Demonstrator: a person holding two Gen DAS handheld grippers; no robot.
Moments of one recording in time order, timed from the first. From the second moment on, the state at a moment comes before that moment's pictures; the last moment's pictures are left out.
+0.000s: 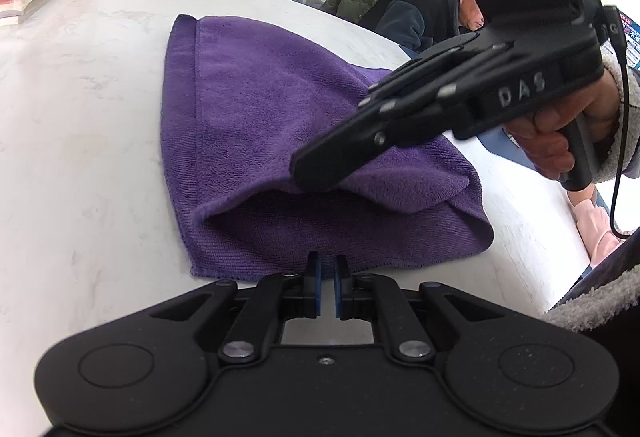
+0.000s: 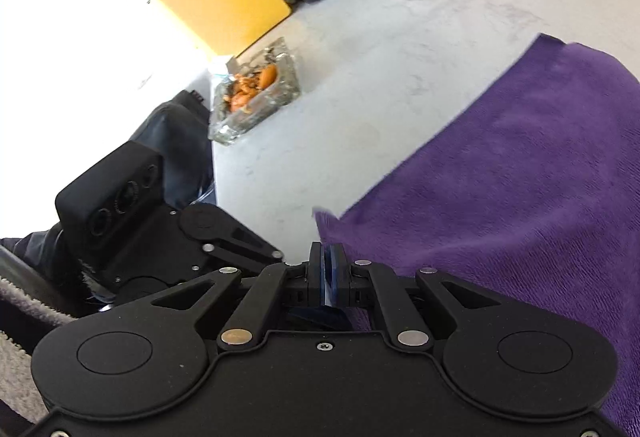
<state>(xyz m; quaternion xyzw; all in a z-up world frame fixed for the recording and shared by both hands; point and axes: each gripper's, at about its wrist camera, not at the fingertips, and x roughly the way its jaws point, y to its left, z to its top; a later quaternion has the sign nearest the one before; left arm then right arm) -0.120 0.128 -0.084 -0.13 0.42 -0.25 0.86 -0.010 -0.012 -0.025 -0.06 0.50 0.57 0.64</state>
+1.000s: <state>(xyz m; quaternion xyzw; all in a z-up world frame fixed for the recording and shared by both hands) -0.141 0.168 -0.066 -0.16 0.42 -0.18 0.88 -0.032 0.006 -0.050 -0.13 0.53 0.59 0.59</state>
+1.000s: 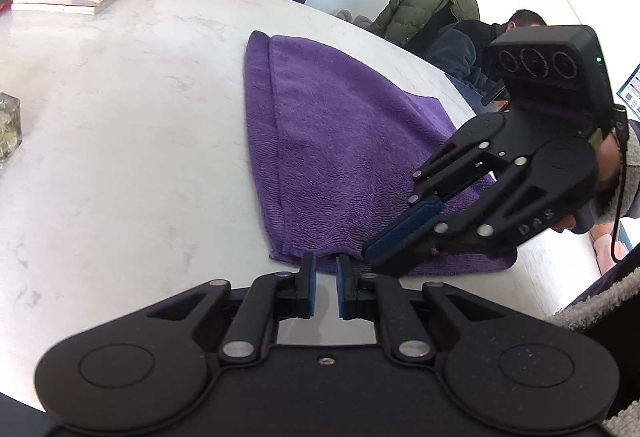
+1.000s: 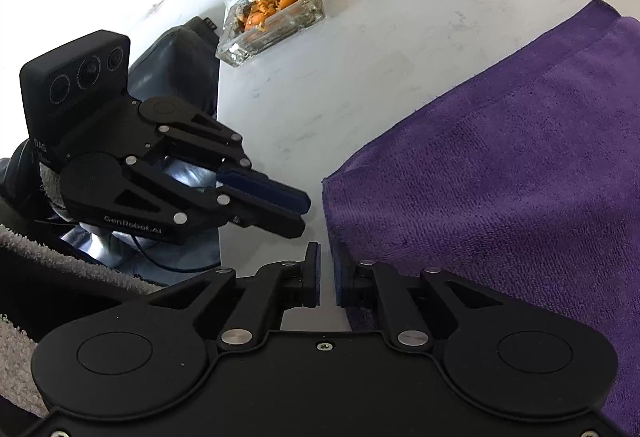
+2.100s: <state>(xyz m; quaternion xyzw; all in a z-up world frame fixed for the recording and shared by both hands) -0.096 0.153 -0.051 -0.12 0.41 -0.19 0.88 0.107 0.051 -0.012 -0.28 0.35 0.50 0.75</state>
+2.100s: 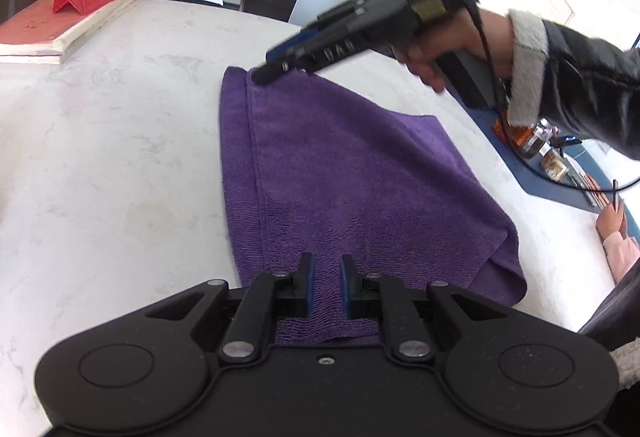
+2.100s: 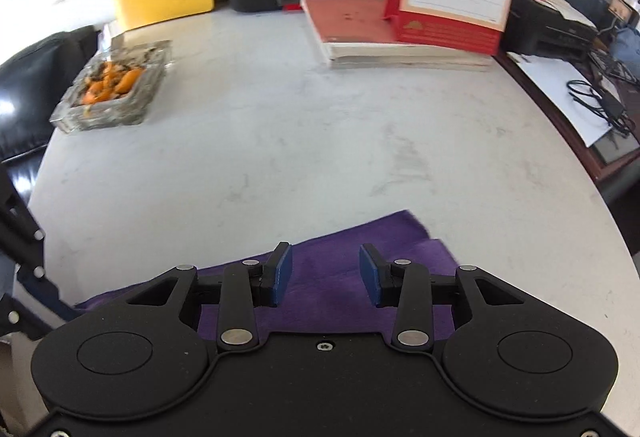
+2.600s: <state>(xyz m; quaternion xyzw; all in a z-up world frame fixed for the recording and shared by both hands) -0.051 0.159 -0.056 -0.13 0.43 -0.17 0.88 0.210 0.030 -0.051 -0.21 0.43 0.53 0.69</state>
